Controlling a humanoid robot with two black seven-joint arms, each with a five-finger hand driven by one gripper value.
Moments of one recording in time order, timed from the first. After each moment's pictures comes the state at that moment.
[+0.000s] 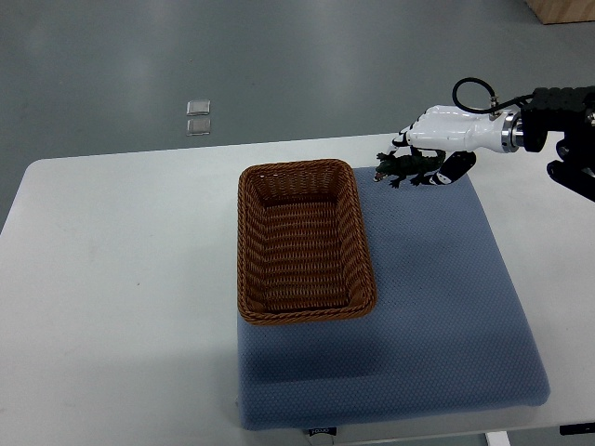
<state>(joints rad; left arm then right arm) 0.05 0.00 -0.12 -0.16 0.03 0.00 0.00 1.22 -0.49 -0.08 0.75 -1.63 -0.09 0.61</state>
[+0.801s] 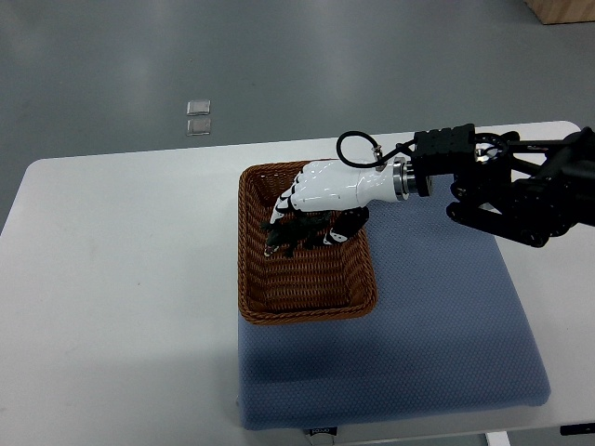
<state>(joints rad) 0.05 0.00 -0.12 -0.16 0.03 0.00 0.00 1.21 -0.30 -0.08 0.97 -1.65 -0.12 0.61</state>
